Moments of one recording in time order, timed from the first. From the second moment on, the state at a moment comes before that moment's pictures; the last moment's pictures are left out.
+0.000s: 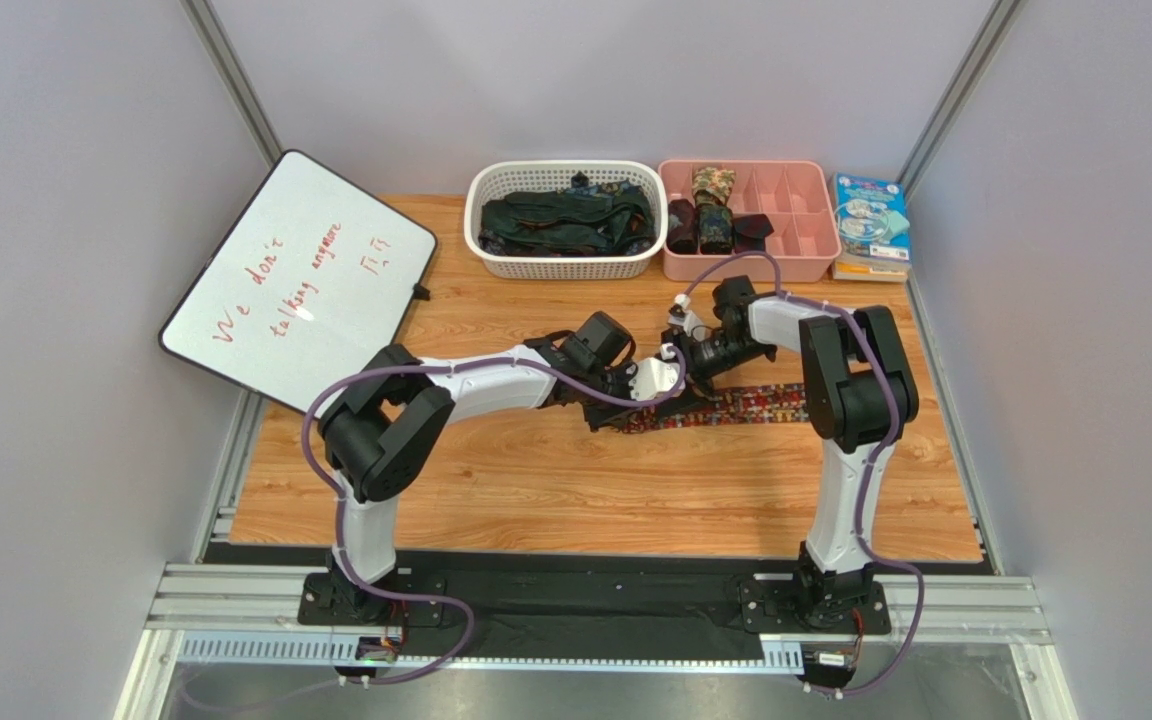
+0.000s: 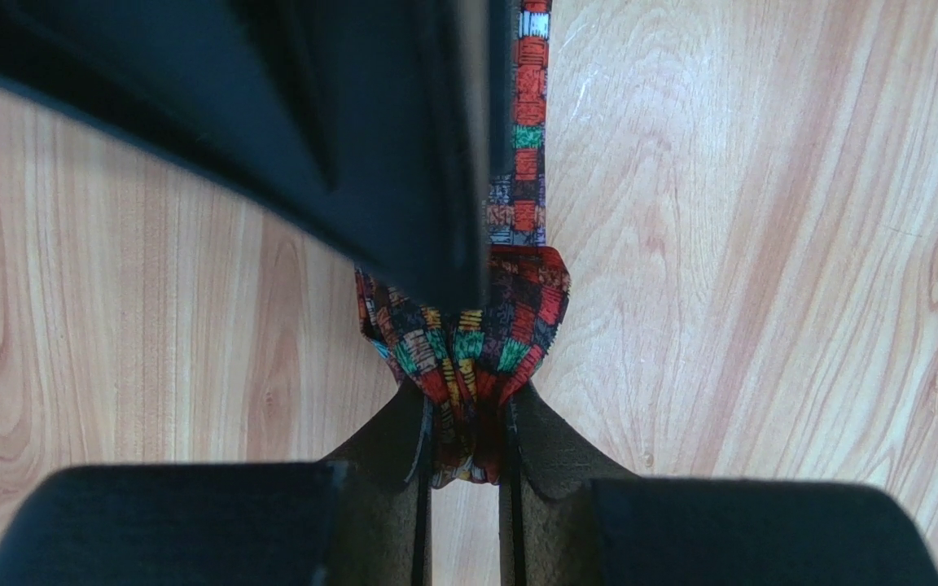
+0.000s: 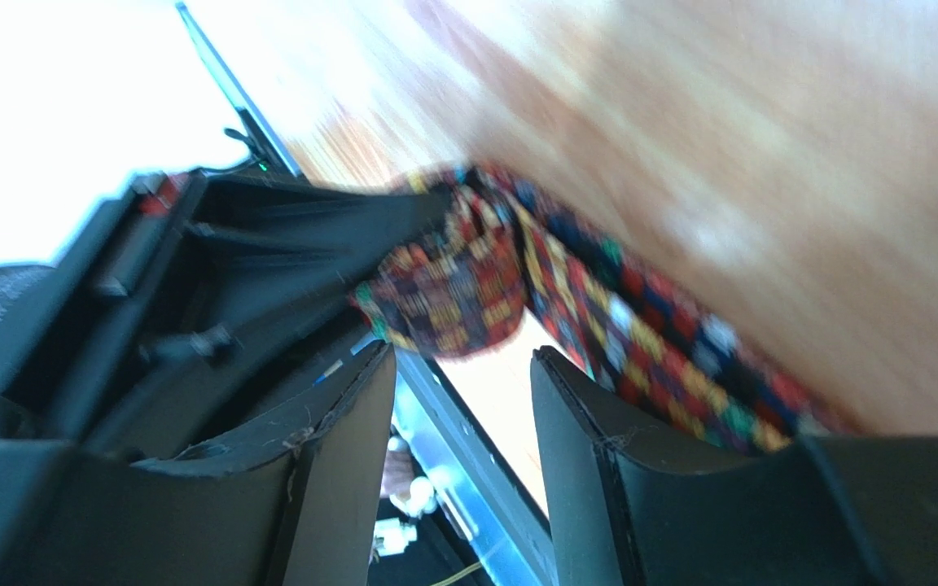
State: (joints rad) left arm -0.83 1.93 1.23 -0.28 0.32 0.51; right arm 0.21 2.04 1.25 -0.71 -0.98 0.15
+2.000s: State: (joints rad) left arm -0.77 1.87 0.84 0.45 0.49 0.35; right arm 0.13 2.12 1.35 -0.80 -0.87 0.08
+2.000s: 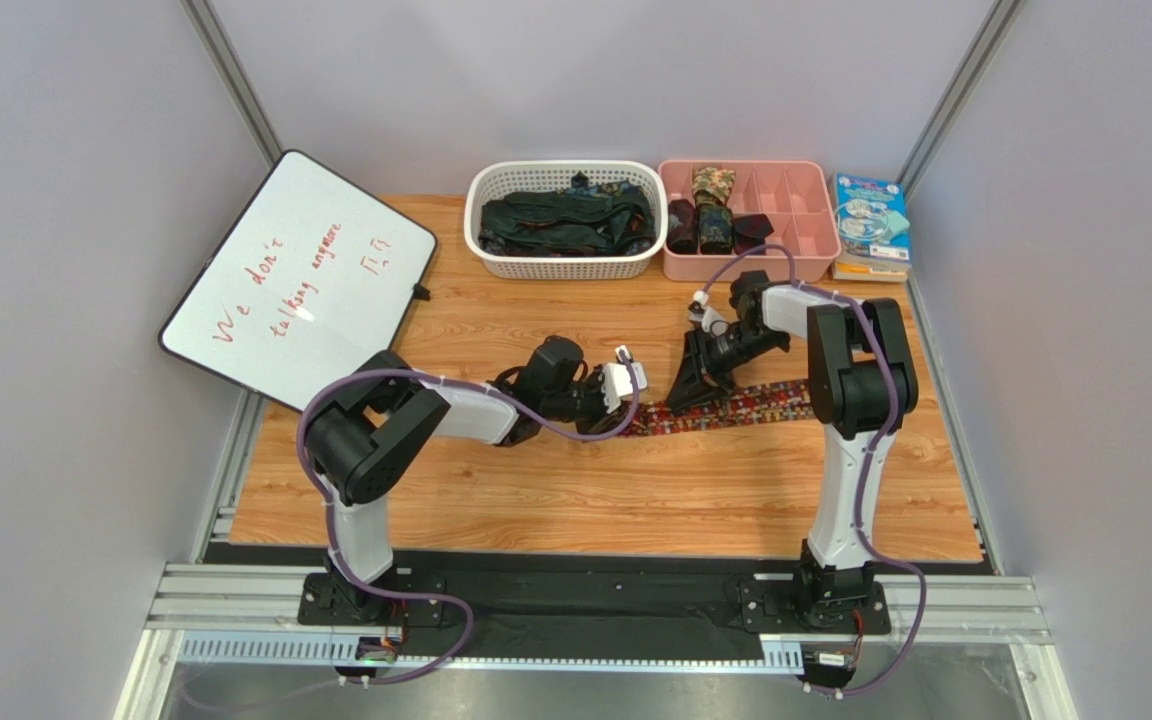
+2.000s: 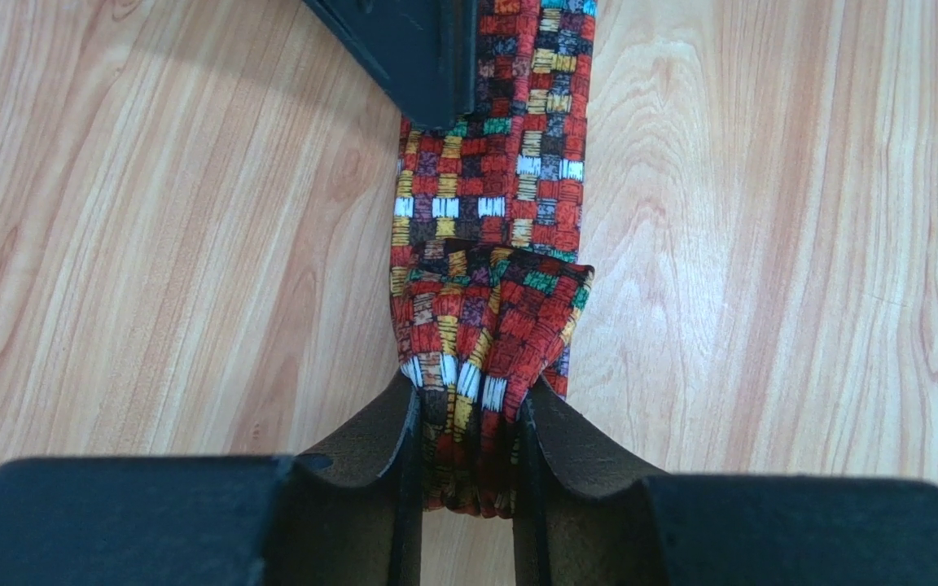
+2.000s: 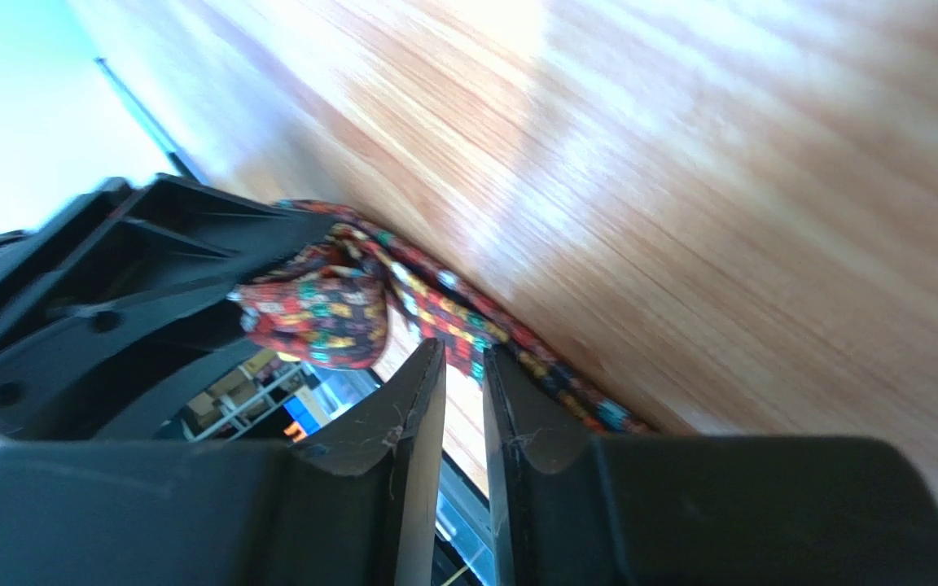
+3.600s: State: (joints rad) left arm -0.86 1.85 1.05 -0.04 0.23 0.44; right arm 0.26 2.08 1.19 -0.56 -1.04 0.29
